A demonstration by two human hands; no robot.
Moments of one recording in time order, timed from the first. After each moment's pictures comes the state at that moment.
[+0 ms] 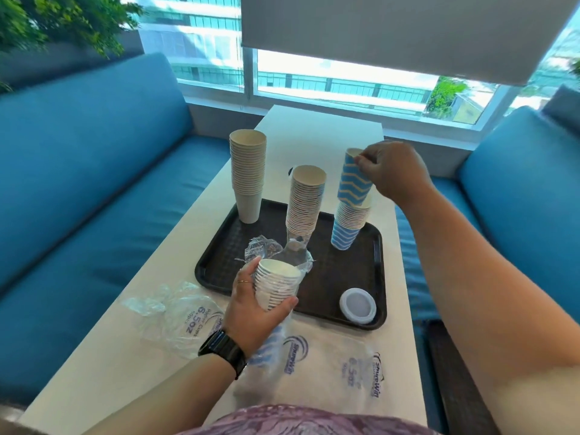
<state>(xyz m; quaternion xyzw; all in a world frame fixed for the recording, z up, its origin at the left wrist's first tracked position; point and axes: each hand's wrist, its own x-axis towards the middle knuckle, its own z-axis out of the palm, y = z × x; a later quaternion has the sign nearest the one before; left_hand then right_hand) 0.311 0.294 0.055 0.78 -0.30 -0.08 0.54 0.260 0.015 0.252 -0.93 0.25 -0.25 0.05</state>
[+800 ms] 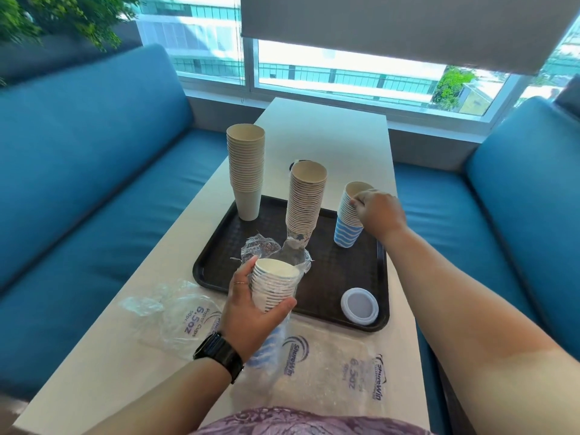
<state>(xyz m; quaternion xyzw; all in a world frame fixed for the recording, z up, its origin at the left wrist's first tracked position) 0.310 0.292 0.059 0.79 -0.30 -0.09 0.53 0.267 -0.013 0.142 -0.93 0.33 -0.16 0.06</state>
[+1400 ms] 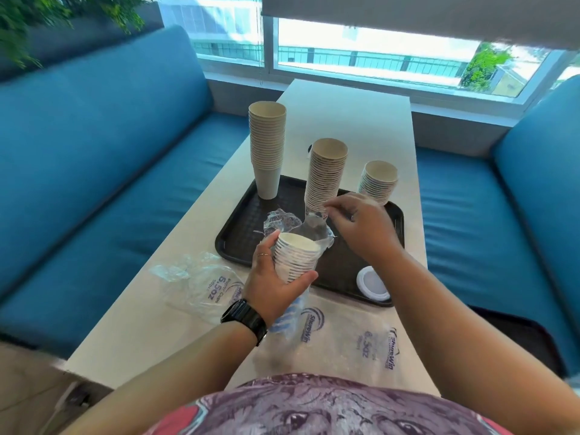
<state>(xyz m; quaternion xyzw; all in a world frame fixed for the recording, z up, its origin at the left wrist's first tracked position) 0.303 0.293 0.063 0.79 -0.30 -0.08 0.52 0.240 0.107 0.147 -0.91 0.17 -0.28 0.25</state>
